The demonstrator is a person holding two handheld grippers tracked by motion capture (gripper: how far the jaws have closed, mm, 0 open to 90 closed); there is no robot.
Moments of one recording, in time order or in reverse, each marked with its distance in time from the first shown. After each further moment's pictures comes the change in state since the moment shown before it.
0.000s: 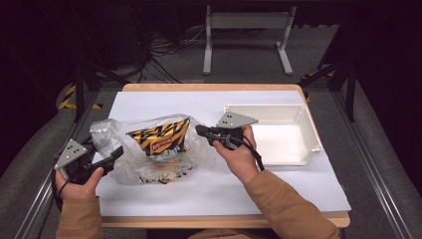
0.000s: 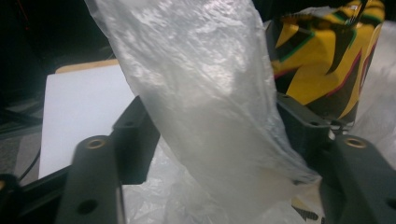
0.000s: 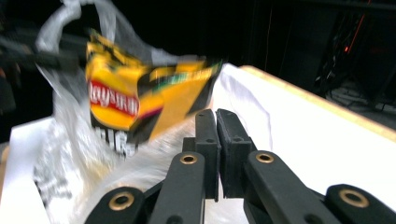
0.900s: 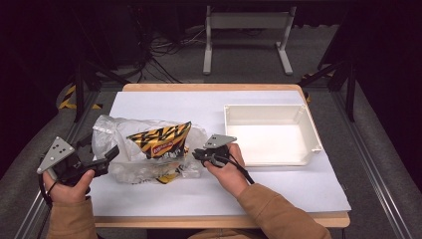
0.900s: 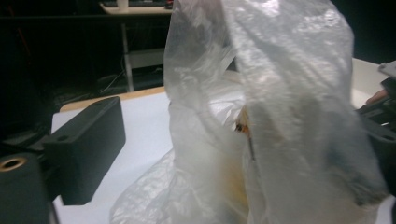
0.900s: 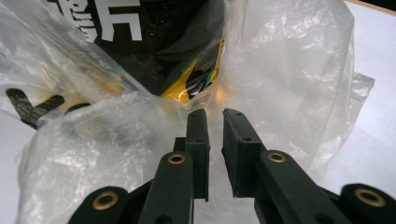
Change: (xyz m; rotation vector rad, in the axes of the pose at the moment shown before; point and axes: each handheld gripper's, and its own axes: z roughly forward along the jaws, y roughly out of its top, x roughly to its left) left arm -0.006 0.021 -0.017 -0.094 -0.040 0.047; right arm 0.013 -0.070 0.040 0.238 -0.008 0.024
